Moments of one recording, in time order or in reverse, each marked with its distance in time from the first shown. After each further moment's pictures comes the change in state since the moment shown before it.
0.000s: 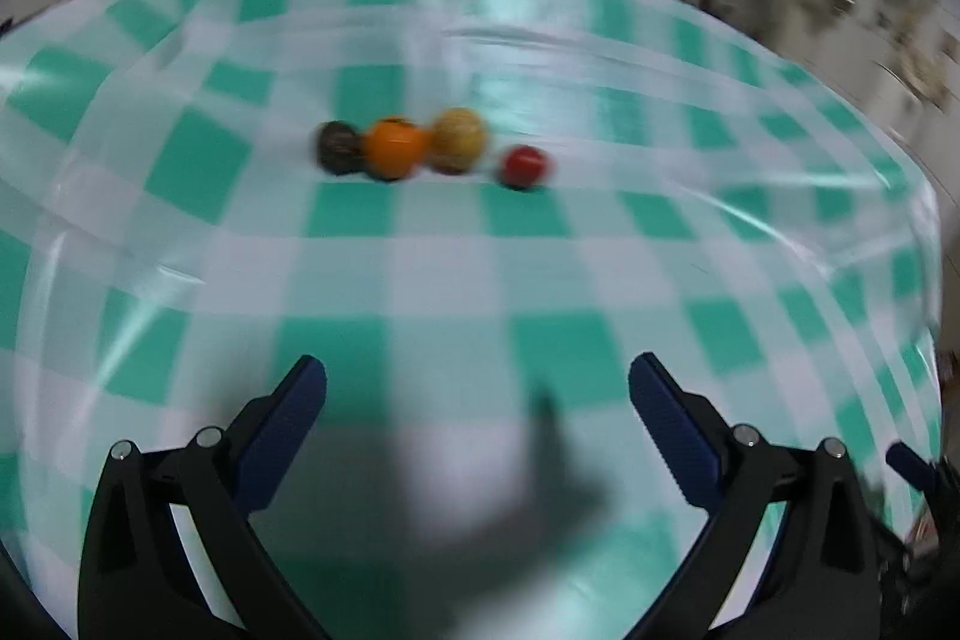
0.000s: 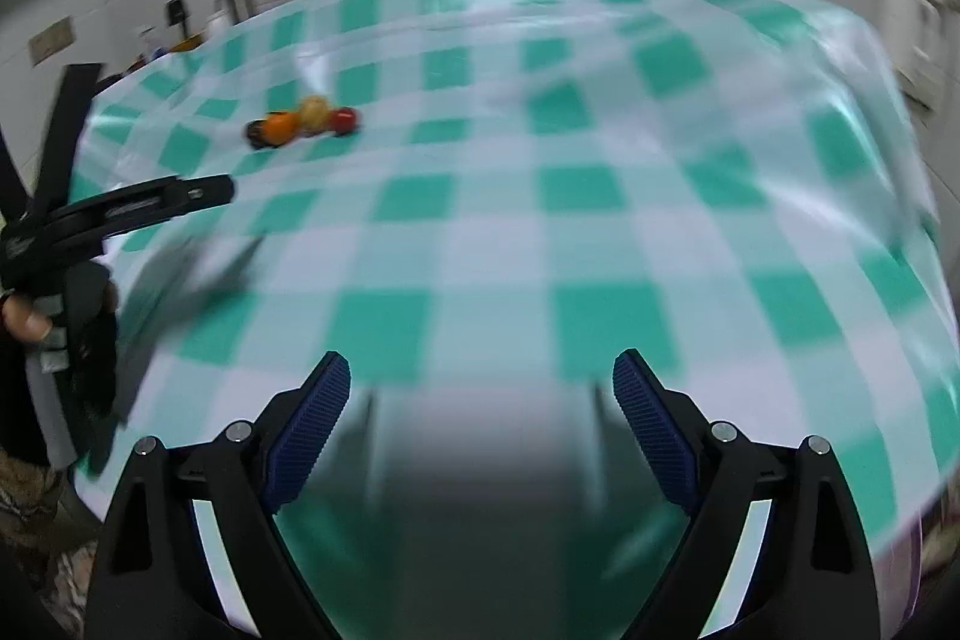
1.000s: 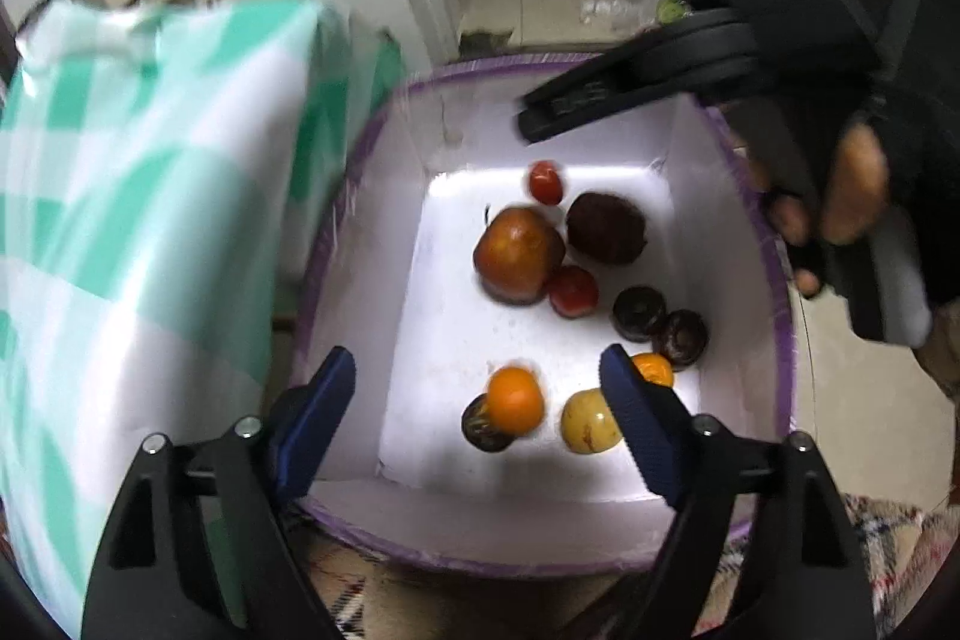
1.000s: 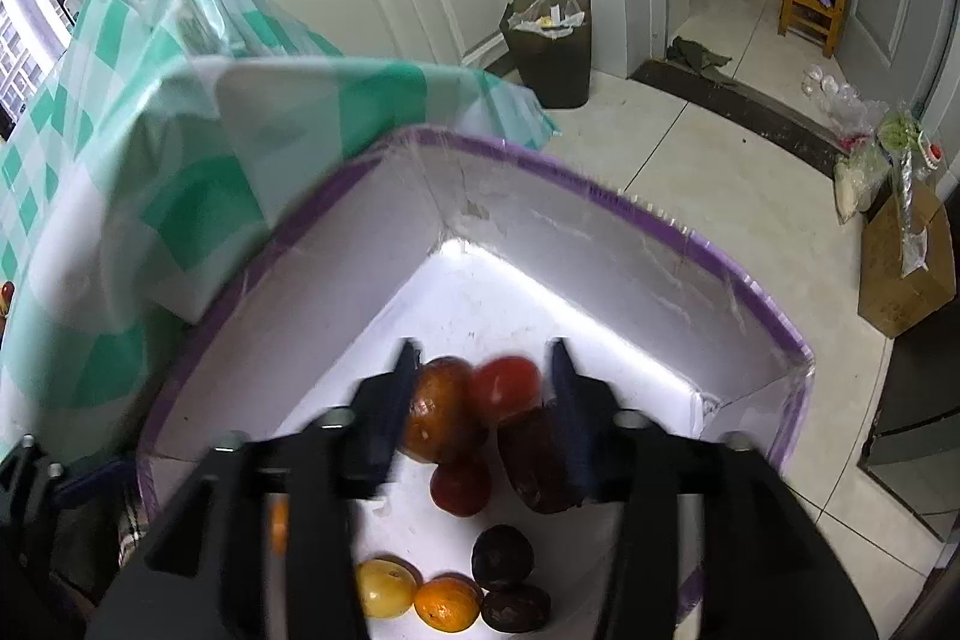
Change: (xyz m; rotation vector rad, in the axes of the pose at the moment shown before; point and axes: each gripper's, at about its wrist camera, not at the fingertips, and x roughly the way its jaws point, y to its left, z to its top) left arm -0.057 -0.401 -0.311 1.262 0.104 -0.588; right arm -0.098 -0.310 -0.251 0.775 0.087 -0.458
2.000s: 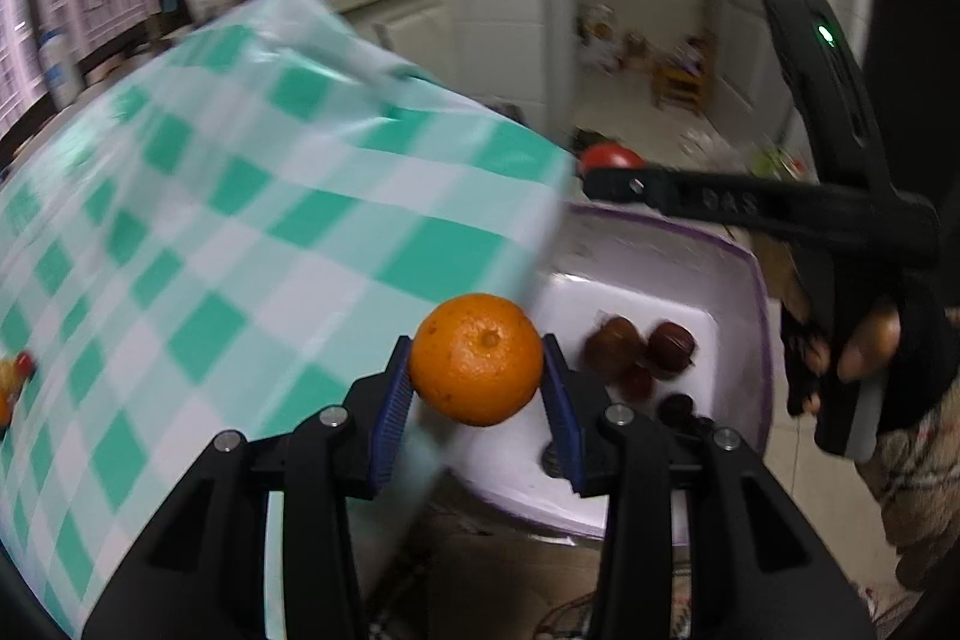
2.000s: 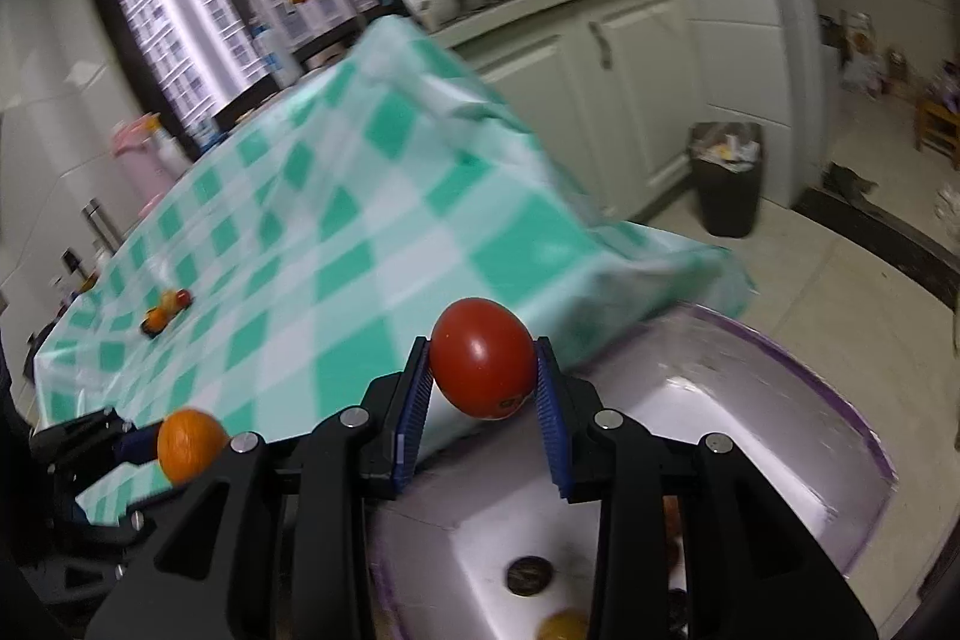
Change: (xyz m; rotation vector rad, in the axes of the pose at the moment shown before) left arm -0.112 0.076 -0.003 -0.327 -0.145 0.095; right arm -0.093 0.075 0.020 -0.145 -0.219 0.366
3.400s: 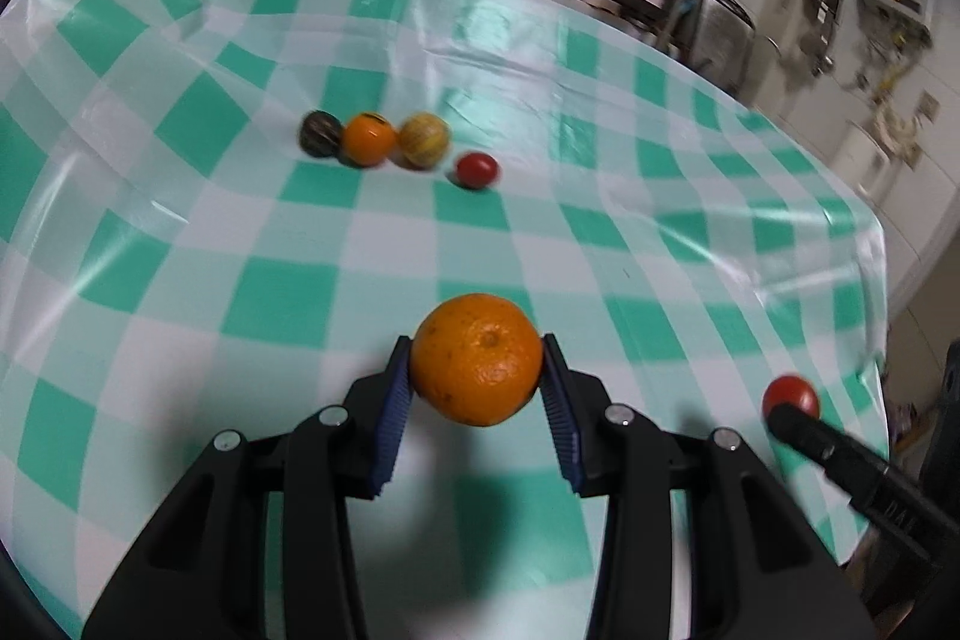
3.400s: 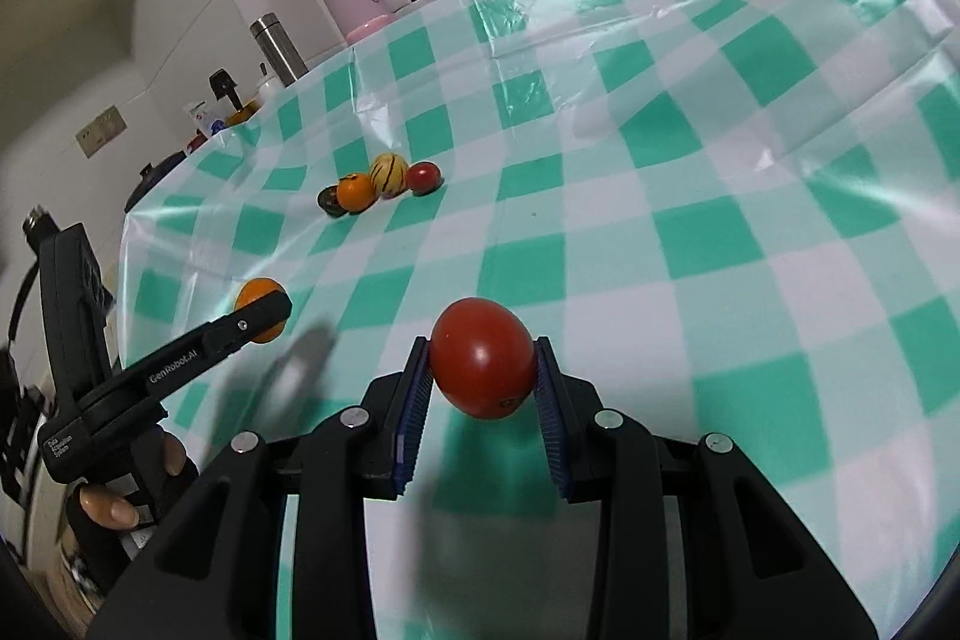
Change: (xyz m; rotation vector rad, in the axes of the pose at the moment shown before) left arm -0.119 0.307 -0.156 -0.944 -0.170 0.481; right arm 0.130 0.306 -0.012 -0.381 0.252 0.396
